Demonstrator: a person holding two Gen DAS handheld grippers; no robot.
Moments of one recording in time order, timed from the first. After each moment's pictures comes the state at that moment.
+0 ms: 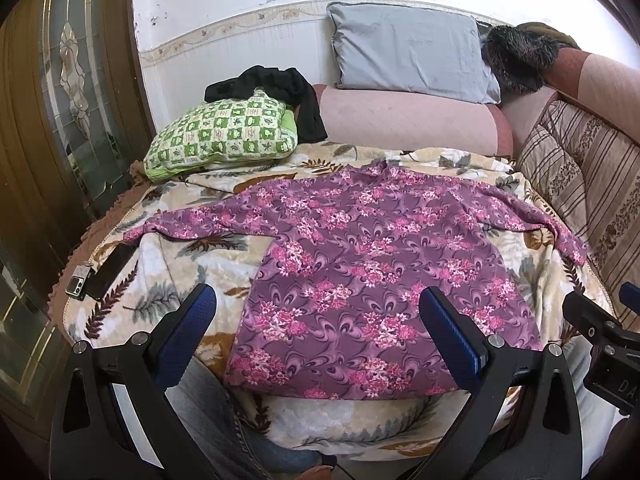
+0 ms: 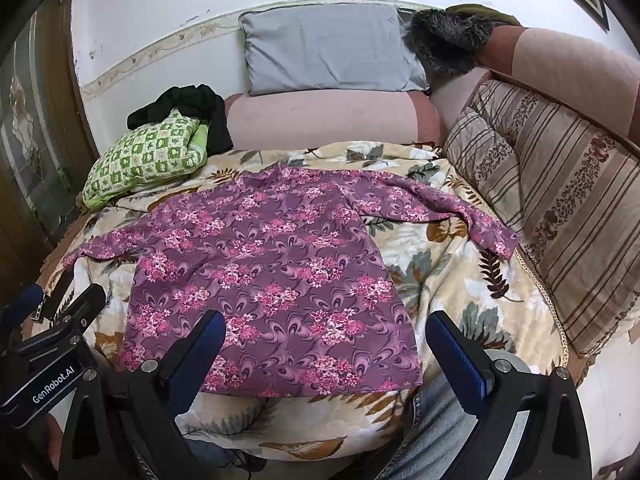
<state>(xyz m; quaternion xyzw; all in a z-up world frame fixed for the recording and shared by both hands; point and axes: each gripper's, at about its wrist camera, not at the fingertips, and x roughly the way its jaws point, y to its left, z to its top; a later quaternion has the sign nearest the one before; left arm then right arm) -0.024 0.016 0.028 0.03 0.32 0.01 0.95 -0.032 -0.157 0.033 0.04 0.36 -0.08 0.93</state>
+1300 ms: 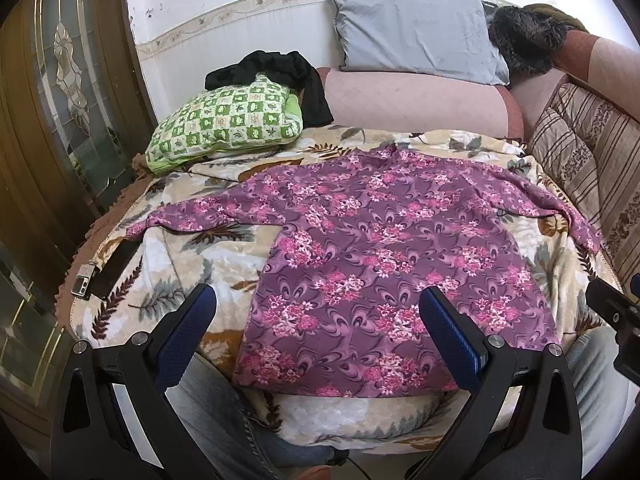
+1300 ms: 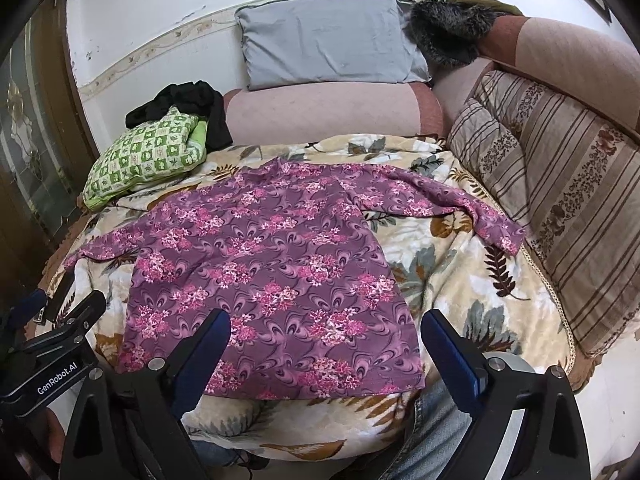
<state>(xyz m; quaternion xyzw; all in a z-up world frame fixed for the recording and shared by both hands) -0.003 0.016 0.019 0.05 0.35 0.02 0.94 -0.020 -0.167 0.025 0.03 0.33 -0.08 0.94</state>
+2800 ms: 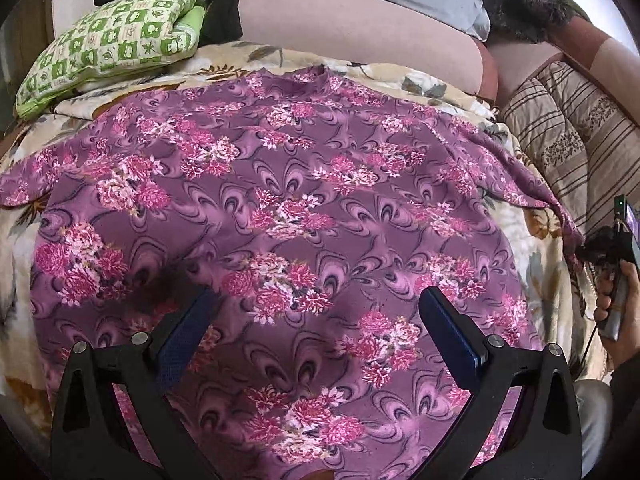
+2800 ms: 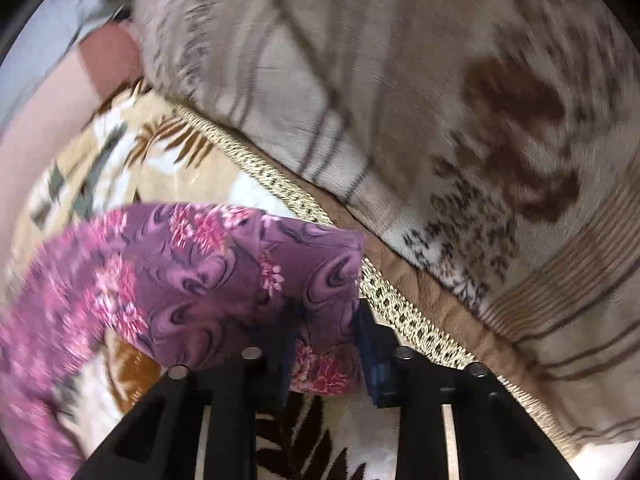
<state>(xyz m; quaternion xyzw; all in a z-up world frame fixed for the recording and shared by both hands) 0.170 -0.050 -0.107 -0.03 0.46 -0.11 0.88 0.114 -0.698 -0.196 0.25 0.45 -0.37 0.78</state>
